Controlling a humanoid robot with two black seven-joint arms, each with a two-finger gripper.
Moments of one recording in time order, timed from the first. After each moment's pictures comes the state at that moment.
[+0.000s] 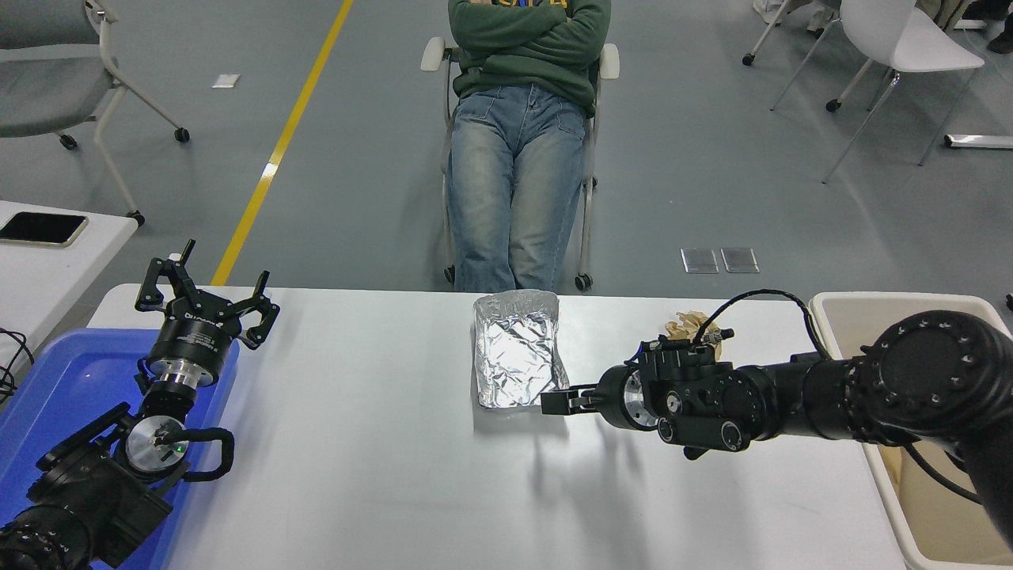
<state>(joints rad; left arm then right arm) -0.55 0.33 -0.83 -0.45 -0.19 -0.66 -0.48 1.25 0.00 -0.76 0.85 -0.55 -0.13 0.12</state>
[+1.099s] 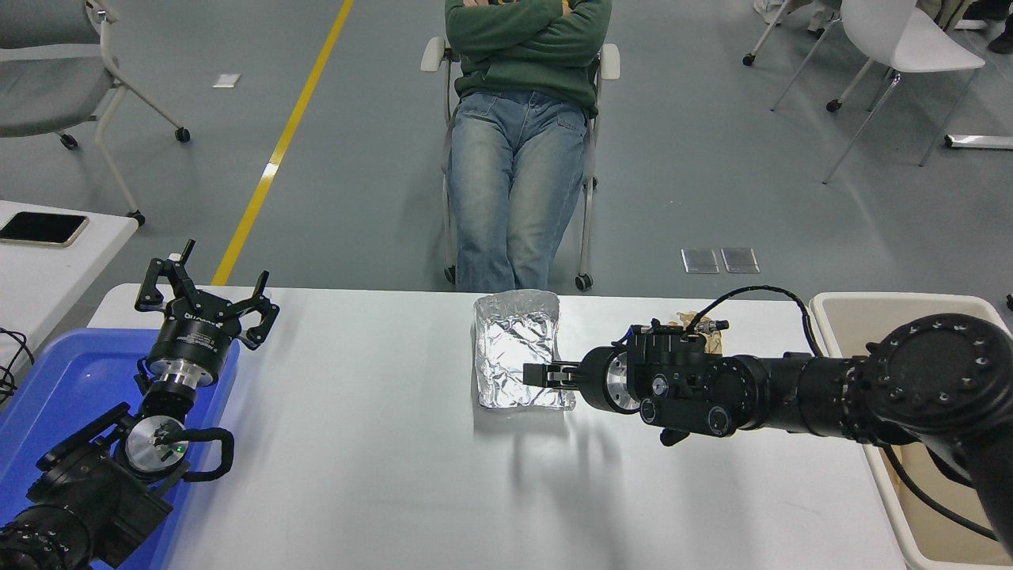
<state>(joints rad) -0.55 0.33 -0.83 -0.44 -0.19 -0.66 -0.48 1.22 0.00 -0.65 0.81 -0.56 -0.13 0.12</state>
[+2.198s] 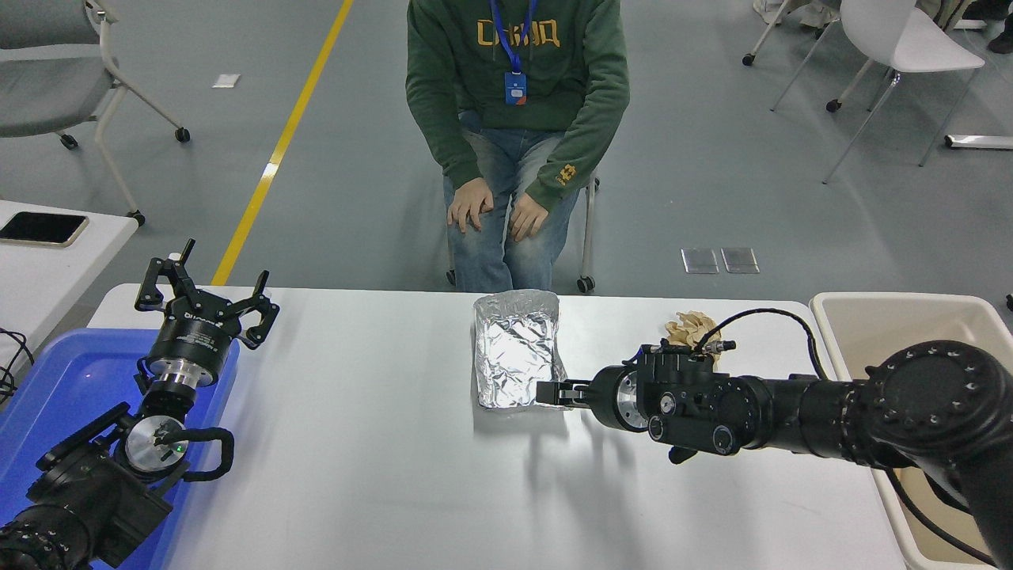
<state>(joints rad) -0.55 0.33 -0.83 -0.44 -0.19 -0.66 -0.48 1.15 0.00 -0.64 0.74 -0.58 -0.12 0.12</state>
